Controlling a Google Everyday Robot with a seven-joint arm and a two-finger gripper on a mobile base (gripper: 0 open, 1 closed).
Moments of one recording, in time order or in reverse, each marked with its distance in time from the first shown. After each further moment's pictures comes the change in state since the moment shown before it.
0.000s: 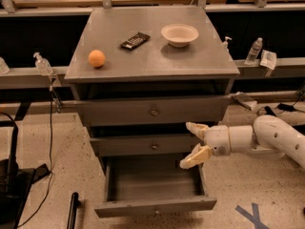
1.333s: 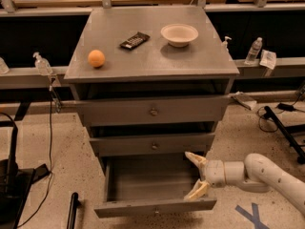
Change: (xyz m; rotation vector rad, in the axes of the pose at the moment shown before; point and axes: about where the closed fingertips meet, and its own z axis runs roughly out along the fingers) arm 0.162 -0.002 0.035 -0.040 -0.036 -0.148
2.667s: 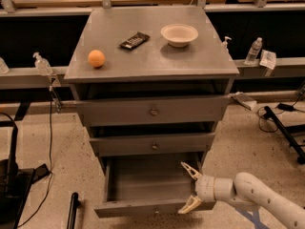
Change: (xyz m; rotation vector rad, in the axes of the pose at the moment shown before) arm 0.085 0.002 0.035 0.121 0.146 -0.320
